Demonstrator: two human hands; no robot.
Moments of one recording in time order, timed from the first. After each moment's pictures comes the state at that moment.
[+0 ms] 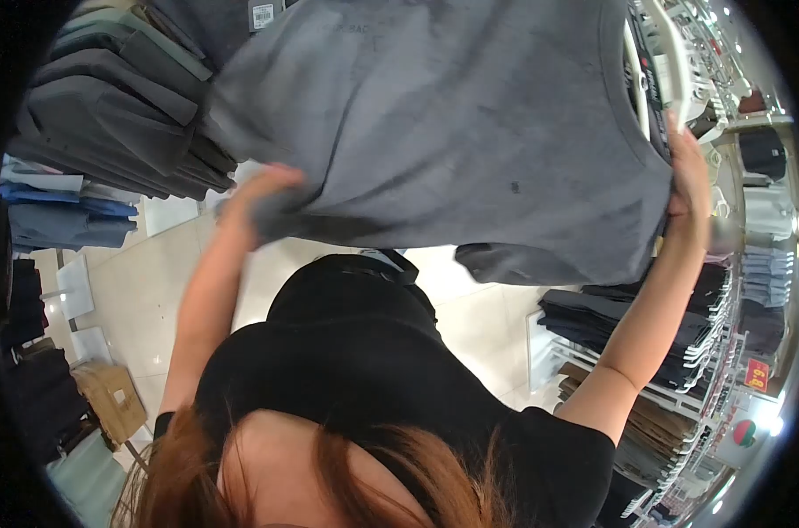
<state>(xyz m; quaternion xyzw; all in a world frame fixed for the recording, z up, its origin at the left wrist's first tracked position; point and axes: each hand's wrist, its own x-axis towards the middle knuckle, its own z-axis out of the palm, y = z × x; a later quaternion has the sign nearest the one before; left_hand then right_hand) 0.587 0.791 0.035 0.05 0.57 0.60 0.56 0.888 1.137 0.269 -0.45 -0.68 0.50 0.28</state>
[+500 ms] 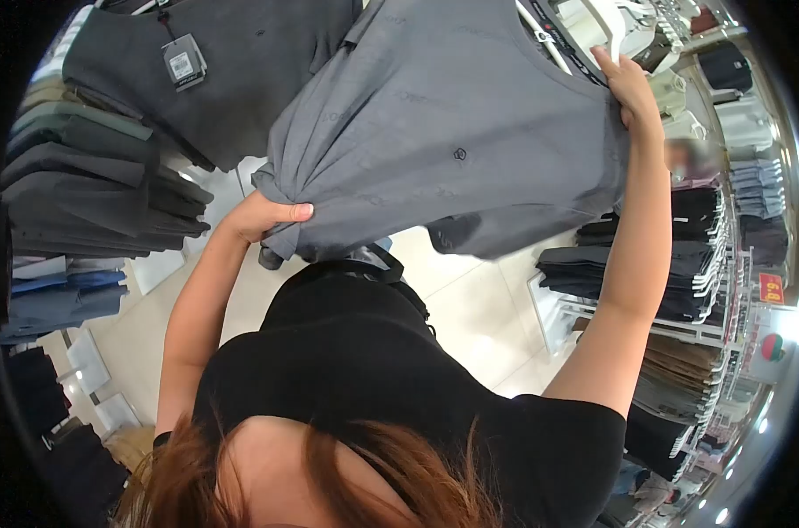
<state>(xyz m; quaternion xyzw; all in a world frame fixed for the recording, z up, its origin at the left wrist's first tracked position) 0.603 0.852 0.044 0.31 0.45 0.52 0.66 0.910 1.203 0.245 -0.53 -0.76 0.30 0.25</state>
